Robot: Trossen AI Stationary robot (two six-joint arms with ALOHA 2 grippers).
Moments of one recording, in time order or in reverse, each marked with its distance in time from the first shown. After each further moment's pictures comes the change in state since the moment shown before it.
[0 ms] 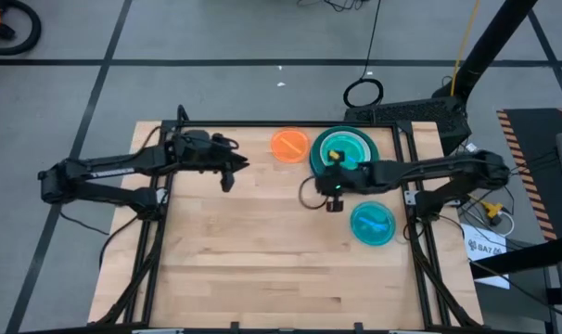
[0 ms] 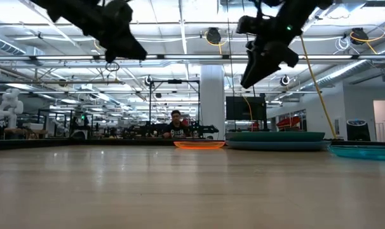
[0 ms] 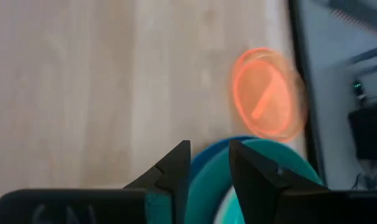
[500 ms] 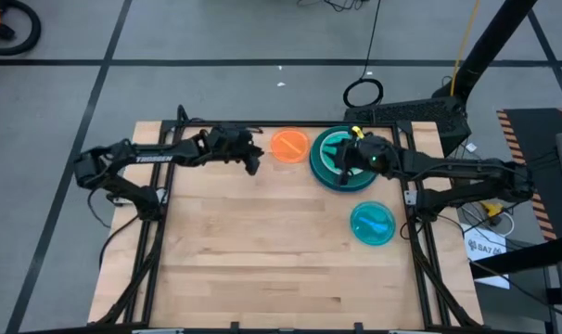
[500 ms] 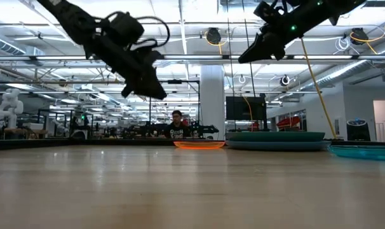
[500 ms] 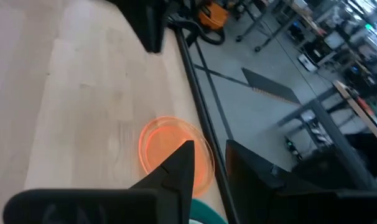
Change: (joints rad) left arm 0.153 0.384 0.011 0.285 0.000 -0.122; right arm -0.229 -0.290 -0.238 0.481 -0.098 -0.268
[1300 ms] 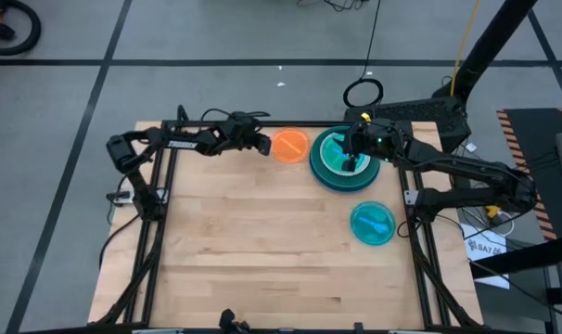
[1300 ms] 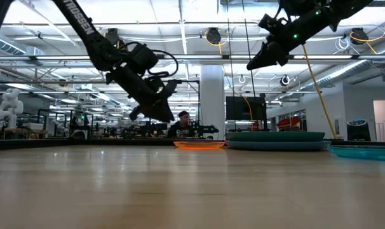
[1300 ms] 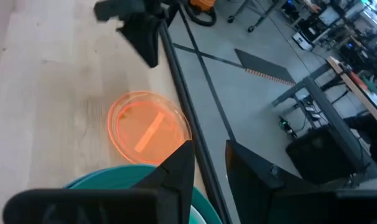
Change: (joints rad) left arm 0.137 0.321 0.114 0.172 -0.035 -0.161; right arm -0.216 -0.038 0.000 -0.060 -0.146 -0.041
